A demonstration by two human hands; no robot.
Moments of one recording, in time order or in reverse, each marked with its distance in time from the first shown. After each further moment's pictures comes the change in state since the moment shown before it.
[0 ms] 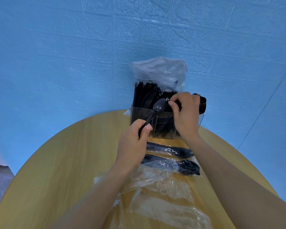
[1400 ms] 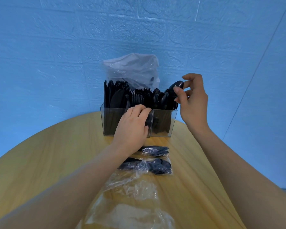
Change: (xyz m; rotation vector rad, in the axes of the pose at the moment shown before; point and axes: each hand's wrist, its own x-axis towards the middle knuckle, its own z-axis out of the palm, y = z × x) left_hand 0.047 0.009 0.068 0.698 -0.183 0.383; right_hand 0.022 0.034 -0.075 0.269 0.090 0.155
